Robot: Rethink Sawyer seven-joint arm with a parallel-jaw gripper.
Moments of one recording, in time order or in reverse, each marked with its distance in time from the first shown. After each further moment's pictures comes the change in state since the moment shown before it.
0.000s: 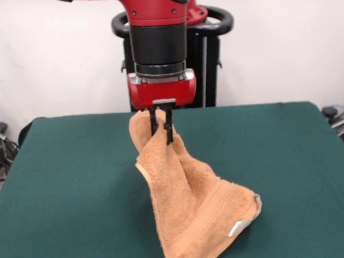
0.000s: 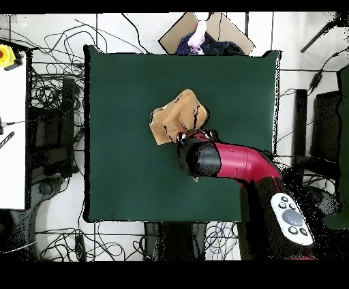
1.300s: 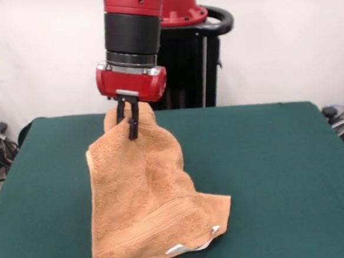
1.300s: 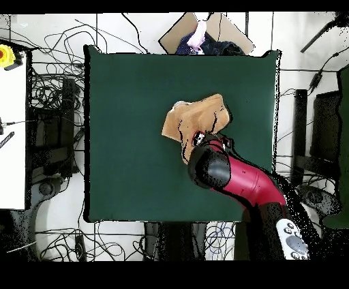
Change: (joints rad) arm 0.080 -0.008 -0.212 0.063 0.248 -0.202 0.093
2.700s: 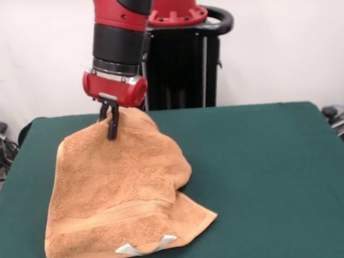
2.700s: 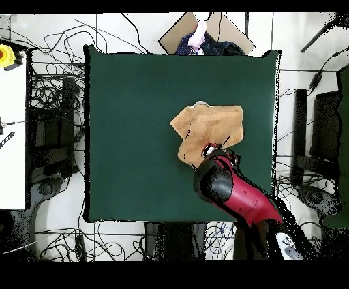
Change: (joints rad) arm 0.011 0.064 -0.098 0.109 0.105 -0.204 0.040
